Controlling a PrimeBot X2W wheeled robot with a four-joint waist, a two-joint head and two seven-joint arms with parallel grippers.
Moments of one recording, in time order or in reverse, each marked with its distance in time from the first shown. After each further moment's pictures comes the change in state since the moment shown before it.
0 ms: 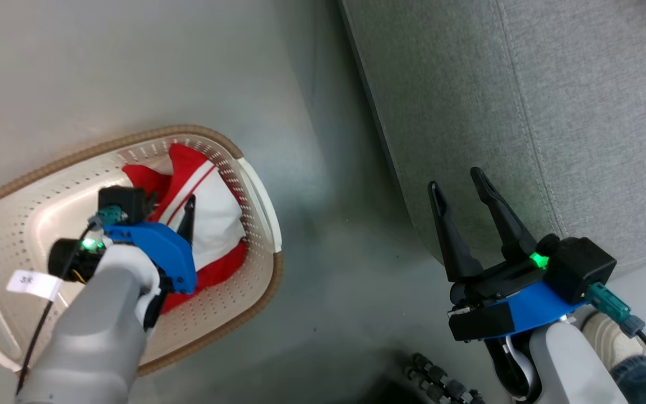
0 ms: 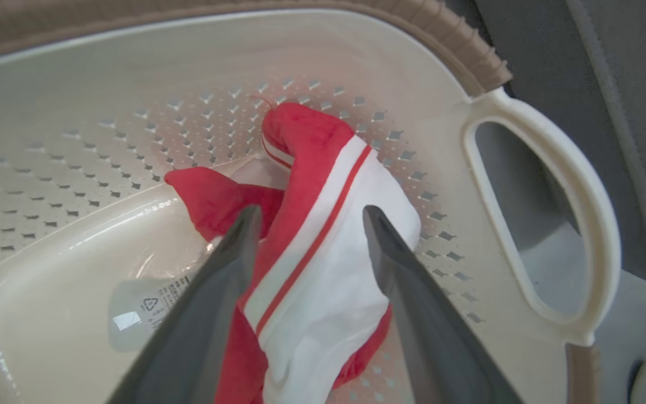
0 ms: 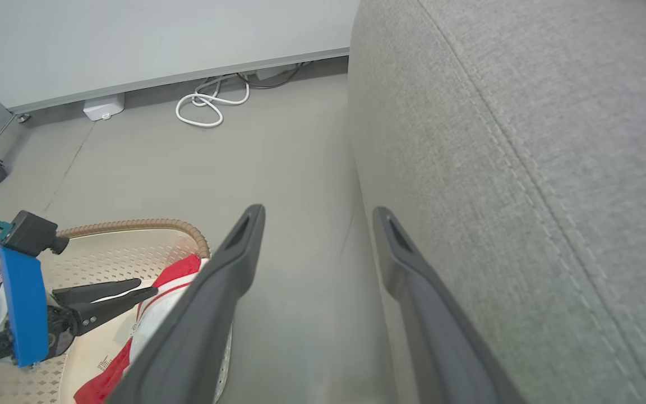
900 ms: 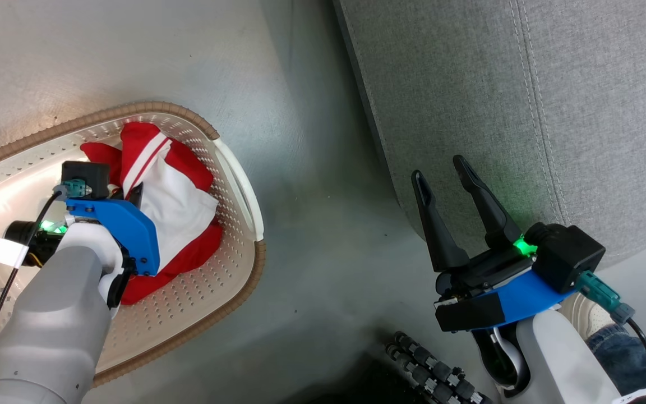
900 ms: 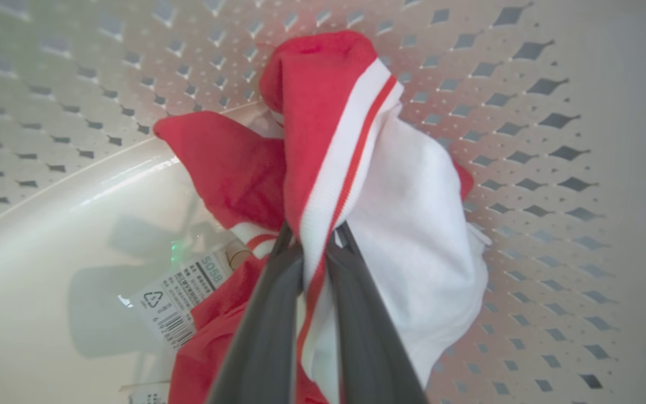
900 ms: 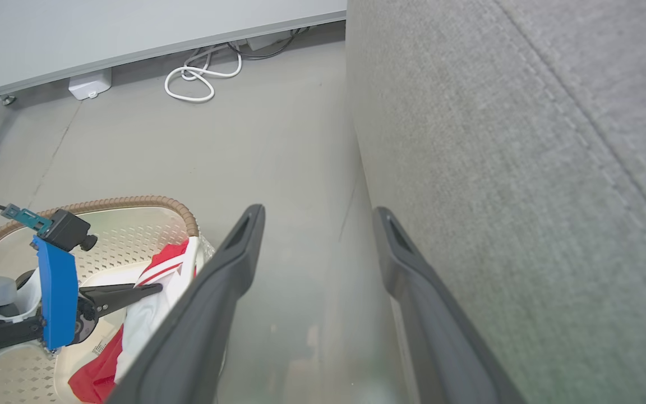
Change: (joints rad) left arm -0.119 0.068 -0.127 0.105 -0.094 0.000 0.070; right arm -0.055 0.000 0.054 0.032 0.053 0.000 -0.030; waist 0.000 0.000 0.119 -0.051
